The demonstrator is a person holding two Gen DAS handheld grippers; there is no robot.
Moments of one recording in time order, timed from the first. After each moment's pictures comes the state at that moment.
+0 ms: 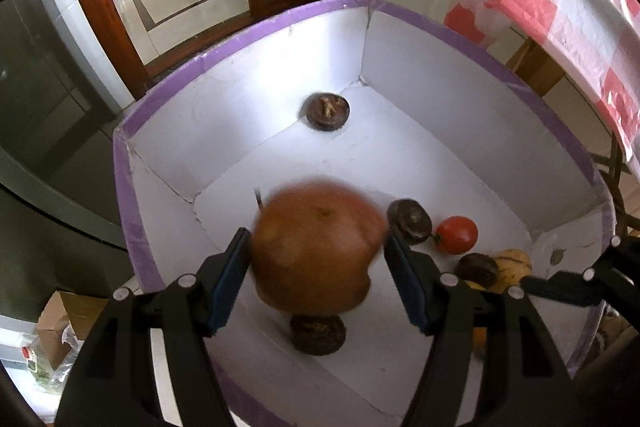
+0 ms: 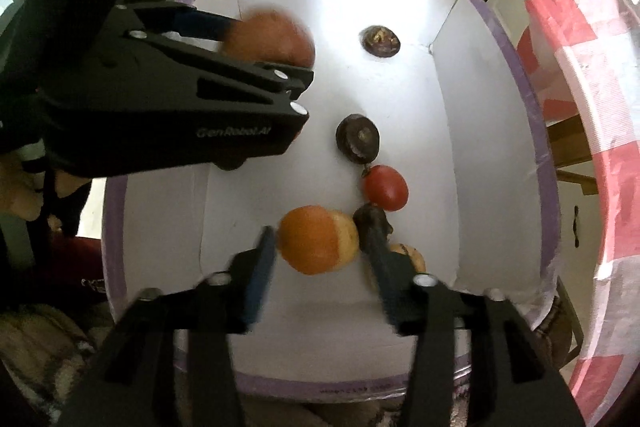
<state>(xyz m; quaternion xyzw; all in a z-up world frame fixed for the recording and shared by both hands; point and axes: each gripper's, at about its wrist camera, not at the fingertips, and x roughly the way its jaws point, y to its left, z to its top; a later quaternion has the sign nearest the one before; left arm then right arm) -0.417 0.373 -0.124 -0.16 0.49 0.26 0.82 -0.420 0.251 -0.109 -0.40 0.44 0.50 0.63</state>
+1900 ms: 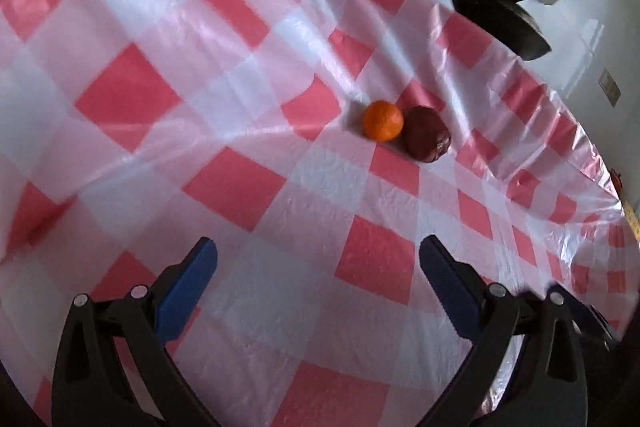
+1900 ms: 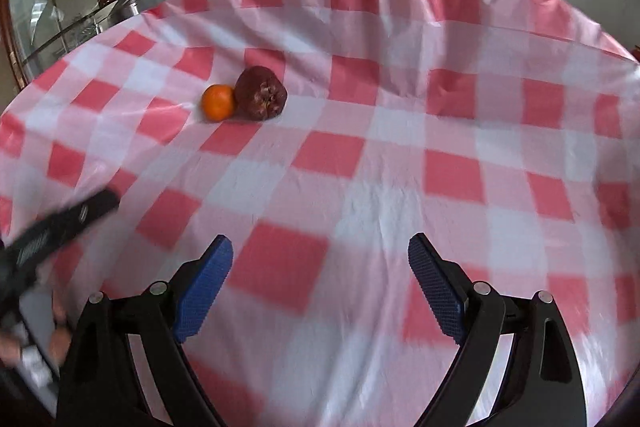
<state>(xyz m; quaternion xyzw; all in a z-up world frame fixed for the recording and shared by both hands) 0.047 0.114 0.022 -0.18 0.37 0.00 0.91 0.013 -0.149 0.031 0.04 0.40 0.07 0.91</state>
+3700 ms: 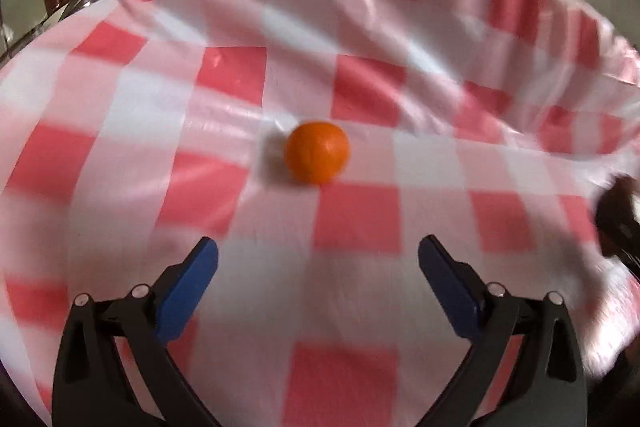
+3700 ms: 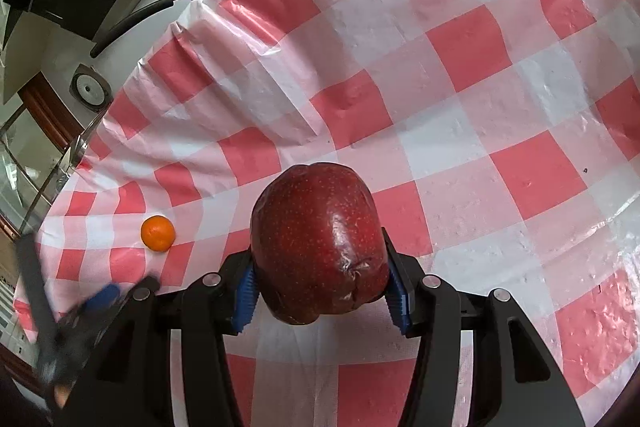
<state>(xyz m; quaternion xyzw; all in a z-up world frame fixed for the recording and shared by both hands) 0.166 0.031 0.025 0.05 0.42 -0.03 0.91 0.053 -0.250 0.011 0.27 0.34 0.00 0.90</state>
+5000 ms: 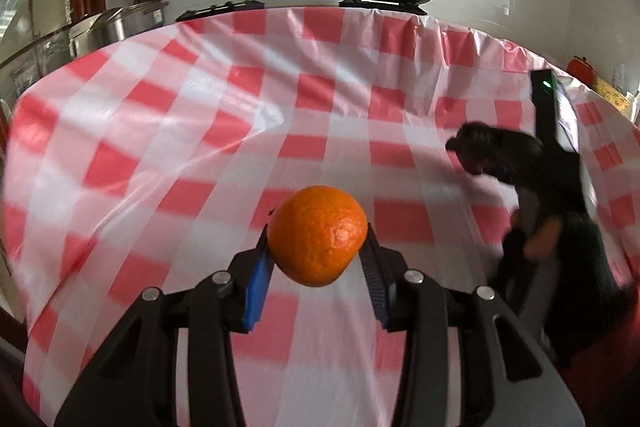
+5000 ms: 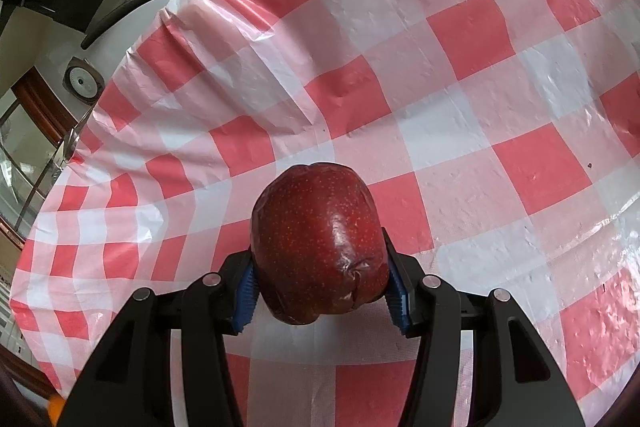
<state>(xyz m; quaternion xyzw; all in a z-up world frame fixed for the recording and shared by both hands) -0.047 0.019 0.067 0.02 0.34 -0.06 0.94 0.059 -0.247 0.005 0.27 0.37 -0.01 0.89</state>
